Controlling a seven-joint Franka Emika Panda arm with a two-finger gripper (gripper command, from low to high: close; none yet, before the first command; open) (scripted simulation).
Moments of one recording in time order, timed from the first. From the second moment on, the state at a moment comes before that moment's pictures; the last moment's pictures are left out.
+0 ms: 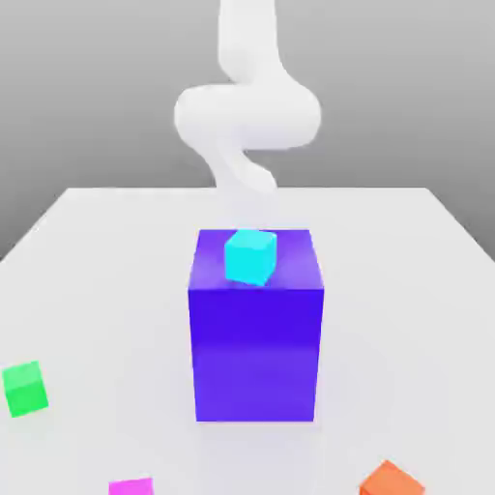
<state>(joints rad) 0.02 -0.71 -0.03 -2.29 0.02 2.32 0.76</state>
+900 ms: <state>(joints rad) 0.02 0.27 -0.21 -2.24 0.21 2.57 0.31</state>
